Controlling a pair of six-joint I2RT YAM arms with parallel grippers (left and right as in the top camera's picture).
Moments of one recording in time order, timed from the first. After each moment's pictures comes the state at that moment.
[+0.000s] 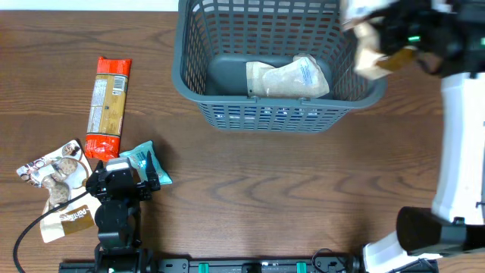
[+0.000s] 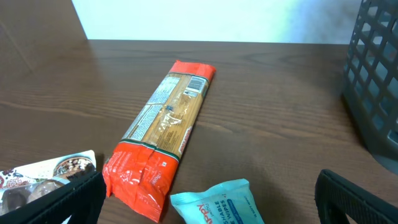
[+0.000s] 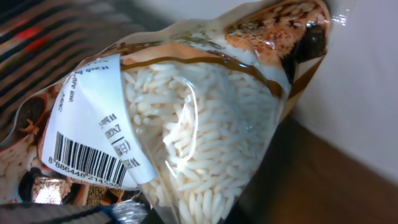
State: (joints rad) left arm 0.03 0.18 0.02 -0.09 -0.17 0.02; right arm 0.01 1.74 2.12 -1.13 -0.40 -0.51
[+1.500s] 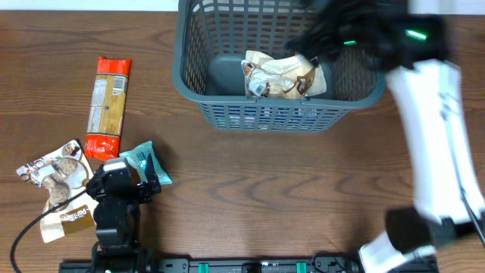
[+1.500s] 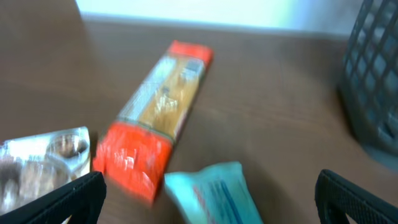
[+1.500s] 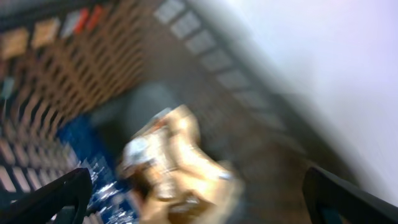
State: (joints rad) left arm 0.03 0.19 0.09 -0.25 -0.15 -0.07; right arm 0.17 1.75 2.13 -1.05 -0.36 -0.53
